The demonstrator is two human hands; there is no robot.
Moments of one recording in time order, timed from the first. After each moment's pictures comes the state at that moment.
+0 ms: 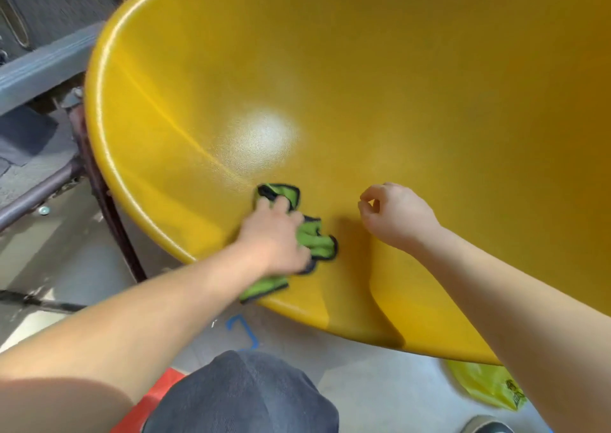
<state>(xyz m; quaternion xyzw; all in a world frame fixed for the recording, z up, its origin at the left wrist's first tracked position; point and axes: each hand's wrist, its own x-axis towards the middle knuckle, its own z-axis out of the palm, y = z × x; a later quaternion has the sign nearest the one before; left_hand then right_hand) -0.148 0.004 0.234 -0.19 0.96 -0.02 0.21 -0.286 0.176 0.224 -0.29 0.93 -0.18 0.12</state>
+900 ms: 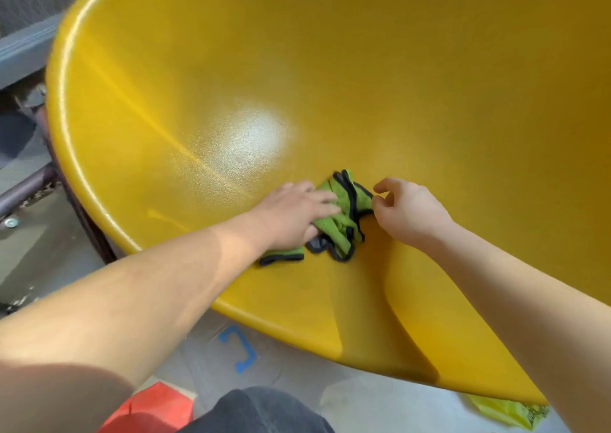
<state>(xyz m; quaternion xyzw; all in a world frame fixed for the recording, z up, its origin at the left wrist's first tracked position) -0.215 -0.024 0.203 0.07 0.99 0.01 0.14 -0.316 0.181 0.213 -0.21 0.94 -0.22 0.16</state>
